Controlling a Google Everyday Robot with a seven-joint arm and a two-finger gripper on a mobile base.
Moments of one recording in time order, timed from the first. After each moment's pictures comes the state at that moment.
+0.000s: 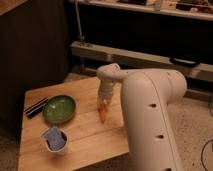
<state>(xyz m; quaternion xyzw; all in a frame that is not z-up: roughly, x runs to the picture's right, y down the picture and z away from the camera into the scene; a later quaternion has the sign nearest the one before) -0.006 0.098 0.916 -0.23 -0.32 -0.65 0.65</state>
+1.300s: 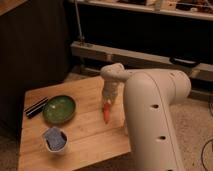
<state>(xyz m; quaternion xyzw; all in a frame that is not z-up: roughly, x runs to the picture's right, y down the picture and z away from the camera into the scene) 0.020 0.099 0.915 -0.25 -0.31 -0.64 0.66</state>
